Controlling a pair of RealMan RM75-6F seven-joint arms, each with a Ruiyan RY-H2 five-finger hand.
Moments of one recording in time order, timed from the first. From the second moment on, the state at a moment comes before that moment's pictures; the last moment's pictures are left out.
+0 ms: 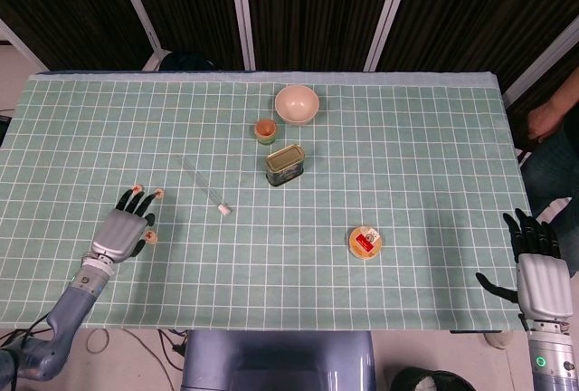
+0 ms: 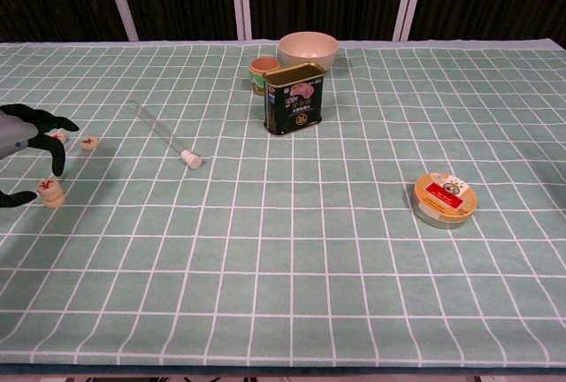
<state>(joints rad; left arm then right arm) -0.52 -1.41 0.00 -1.40 1.24 1.01 0.48 0.05 -1.20 0.12 -1.66 -1.40 1.52 -0.17</state>
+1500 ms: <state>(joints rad) -0.52 -1.42 0.00 -1.39 1.25 1.00 0.50 0.05 -1.21 0.12 -1.66 -1.40 1.52 -0.17</state>
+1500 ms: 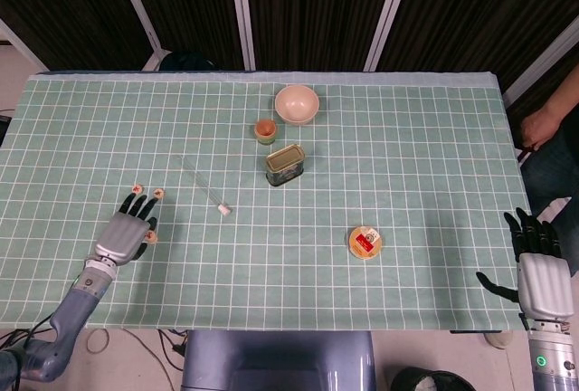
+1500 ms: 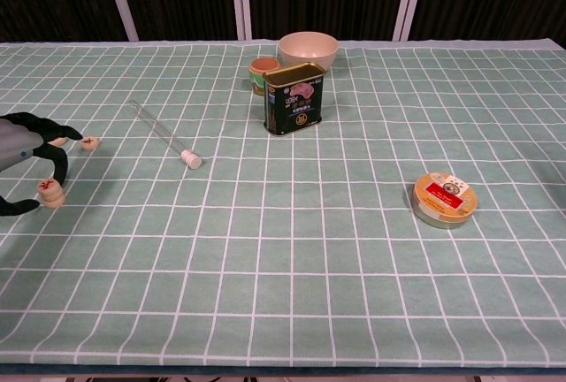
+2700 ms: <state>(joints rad) -0.51 -1.41 0.00 -1.39 1.24 1.01 0.50 0.05 -1.21 0.12 -1.66 -1.40 1.52 -0.17</state>
